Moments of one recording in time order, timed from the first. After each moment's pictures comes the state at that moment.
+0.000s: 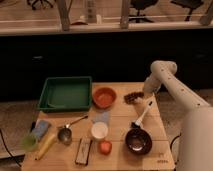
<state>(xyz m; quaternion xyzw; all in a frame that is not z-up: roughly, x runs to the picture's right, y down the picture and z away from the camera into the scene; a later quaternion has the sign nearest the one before) 0.268 0.047 0.904 -0.29 -0.10 -0.01 0.95</state>
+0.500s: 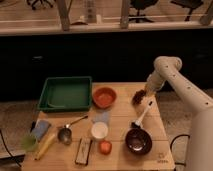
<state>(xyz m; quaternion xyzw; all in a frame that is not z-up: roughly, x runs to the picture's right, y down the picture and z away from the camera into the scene) 0.274 0.037 0.873 -0.29 -0.10 -0.04 0.95</state>
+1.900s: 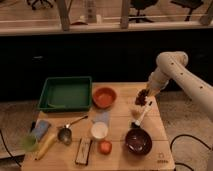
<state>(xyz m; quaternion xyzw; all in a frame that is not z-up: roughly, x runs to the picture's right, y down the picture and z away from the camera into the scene) 0.266 0.037 0.801 -0.28 -0.10 -0.10 0.95</state>
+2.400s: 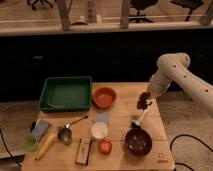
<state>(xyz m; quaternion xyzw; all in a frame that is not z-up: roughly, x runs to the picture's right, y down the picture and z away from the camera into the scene) 0.263 0.052 0.776 -0.28 -0.10 -0.12 0.95</state>
